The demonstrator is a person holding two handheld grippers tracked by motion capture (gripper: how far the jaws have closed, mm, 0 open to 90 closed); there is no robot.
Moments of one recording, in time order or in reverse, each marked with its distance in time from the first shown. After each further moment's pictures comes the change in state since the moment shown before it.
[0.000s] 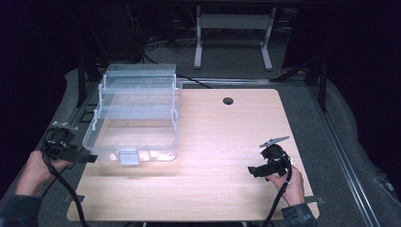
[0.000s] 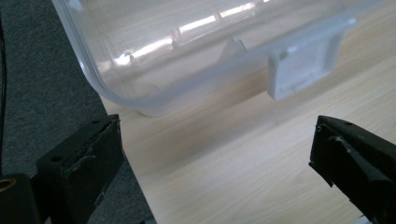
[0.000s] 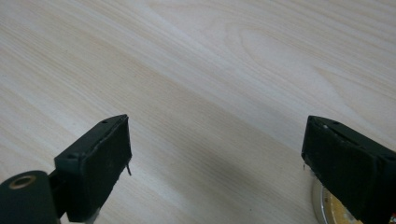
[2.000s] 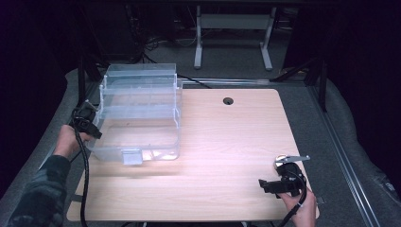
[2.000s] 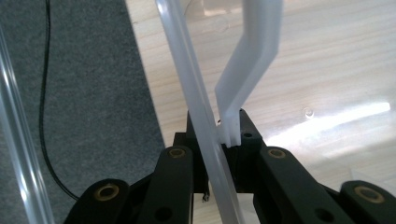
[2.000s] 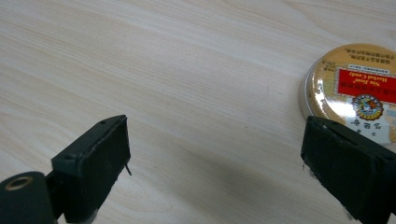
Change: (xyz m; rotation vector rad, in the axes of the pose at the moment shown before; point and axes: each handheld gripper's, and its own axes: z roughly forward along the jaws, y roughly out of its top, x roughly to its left) left arm 0.064 0.072 0.100 0.184 0.193 -0.130; right arm 0.004 -0.057 -0.028 -0.060 -0.057 0.142
